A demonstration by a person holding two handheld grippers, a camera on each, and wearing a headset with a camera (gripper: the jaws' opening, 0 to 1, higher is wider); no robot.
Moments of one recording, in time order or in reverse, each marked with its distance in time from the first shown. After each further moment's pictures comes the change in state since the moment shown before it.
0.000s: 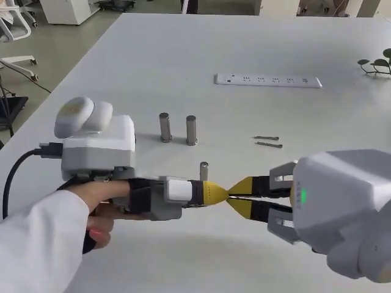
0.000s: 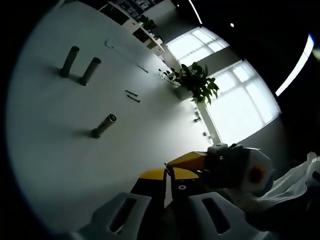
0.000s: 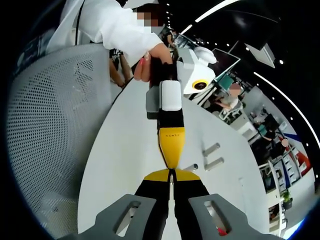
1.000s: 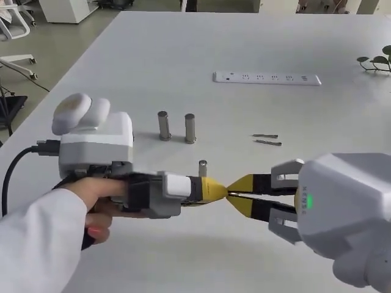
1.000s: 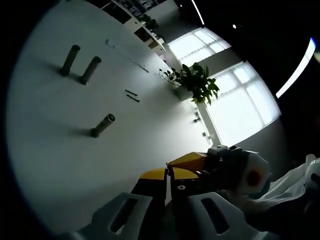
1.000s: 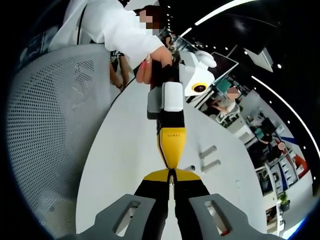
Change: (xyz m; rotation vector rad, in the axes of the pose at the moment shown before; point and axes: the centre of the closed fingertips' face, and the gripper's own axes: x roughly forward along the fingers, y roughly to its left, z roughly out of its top) left arm -0.002 -0.005 0.000 0.011 0.000 0.002; right arm -0.004 -0.002 0.001 -0.014 -0.025 -0.030
